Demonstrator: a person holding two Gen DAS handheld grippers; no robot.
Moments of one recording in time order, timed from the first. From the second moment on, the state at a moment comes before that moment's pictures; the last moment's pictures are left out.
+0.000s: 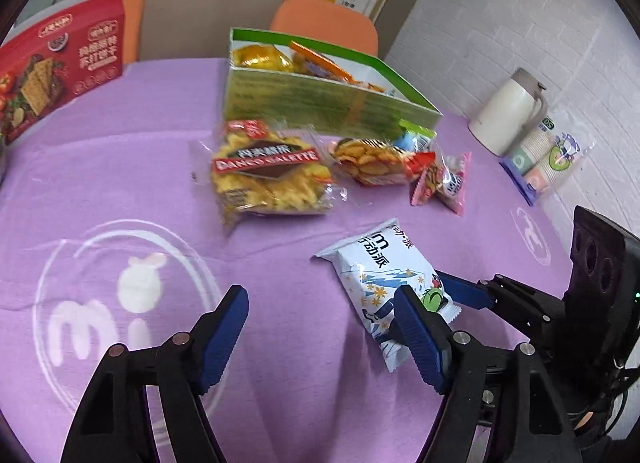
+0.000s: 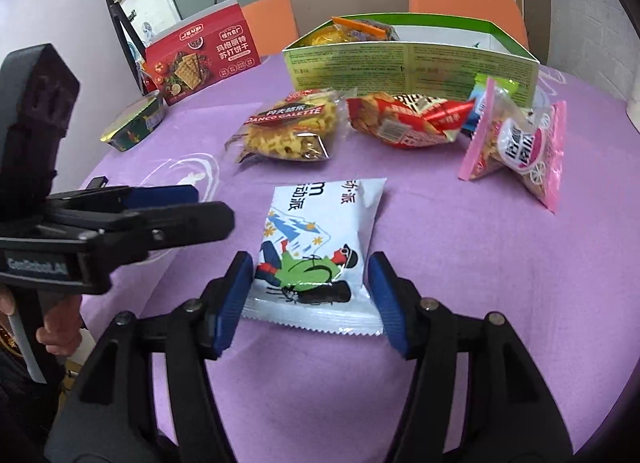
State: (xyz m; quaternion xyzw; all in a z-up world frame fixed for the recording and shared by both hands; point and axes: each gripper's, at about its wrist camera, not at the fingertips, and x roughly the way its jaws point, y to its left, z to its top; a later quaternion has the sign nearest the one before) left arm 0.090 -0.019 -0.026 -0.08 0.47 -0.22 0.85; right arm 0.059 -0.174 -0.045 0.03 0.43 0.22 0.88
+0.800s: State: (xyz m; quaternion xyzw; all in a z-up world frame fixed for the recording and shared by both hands) left arm 0.101 -0.063 -0.035 -0.09 0.50 -0.25 0.82; right arm 0.062 -0.183 -0.049 0.05 0.43 0.25 0.87
